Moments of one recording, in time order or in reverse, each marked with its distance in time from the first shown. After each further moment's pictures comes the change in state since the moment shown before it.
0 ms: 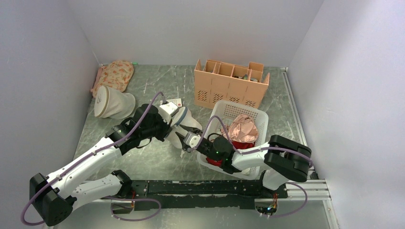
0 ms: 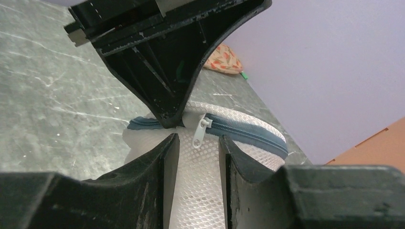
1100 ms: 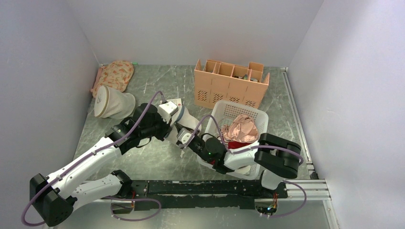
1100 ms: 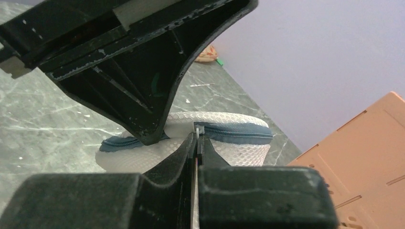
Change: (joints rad) left arm 0.006 0.000 0.000 0.005 0.022 0.001; right arm 0.052 0.111 0.095 0.038 0.216 -0.042
